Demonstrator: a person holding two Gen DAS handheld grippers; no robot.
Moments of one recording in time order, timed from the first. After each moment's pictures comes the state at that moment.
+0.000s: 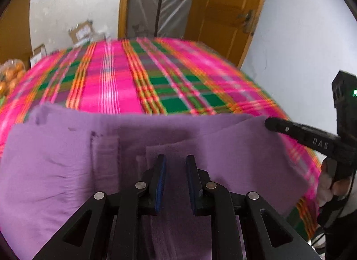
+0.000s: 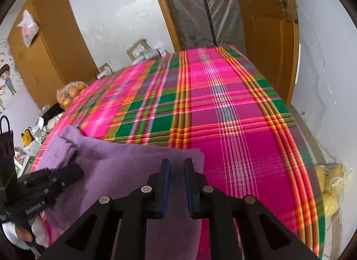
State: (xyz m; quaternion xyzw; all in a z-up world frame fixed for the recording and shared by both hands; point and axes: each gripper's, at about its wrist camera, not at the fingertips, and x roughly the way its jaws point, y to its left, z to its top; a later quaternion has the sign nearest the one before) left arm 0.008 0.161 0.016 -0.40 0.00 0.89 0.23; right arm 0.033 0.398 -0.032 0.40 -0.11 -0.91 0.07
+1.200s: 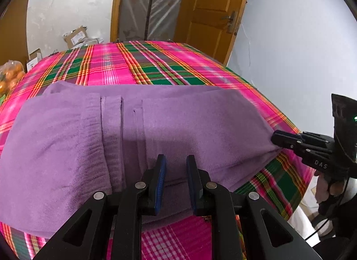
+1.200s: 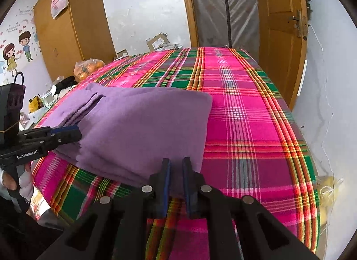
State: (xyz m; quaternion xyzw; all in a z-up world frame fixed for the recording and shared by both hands) left arm 0.091 0.132 0.008 -0.37 0.00 0.89 0.27; right arm 0.145 0.381 -0.047 0.36 -0.03 -0.92 0.11
